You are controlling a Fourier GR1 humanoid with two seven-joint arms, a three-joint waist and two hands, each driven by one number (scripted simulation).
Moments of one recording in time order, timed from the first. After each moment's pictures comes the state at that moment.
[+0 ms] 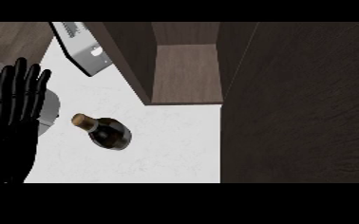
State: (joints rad) left arm 0.02 0.12 0.02 -2.10 0.01 -0.02 -0.02; right arm -0.02 -0.13 0.02 -2.10 0.00 0.02 -0.01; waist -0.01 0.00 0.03
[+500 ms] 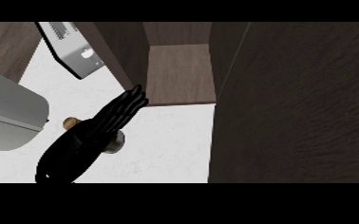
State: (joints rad) left arm -0.06 0.16 -0.25 -2.00 0.31 -0.35 0.11; right arm 0.06 -0.11 0.15 -2.15 -0.08 0.11 0.04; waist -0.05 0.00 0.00
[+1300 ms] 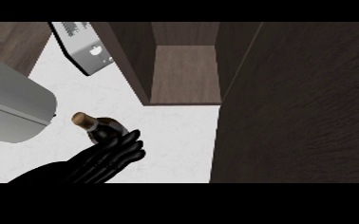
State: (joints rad) left arm -0.04 0.30 -0.26 -2.32 0.75 -0.25 0.58; right arm 0.25 -0.15 0.28 -2.45 -0.16 0.13 0.26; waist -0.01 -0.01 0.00
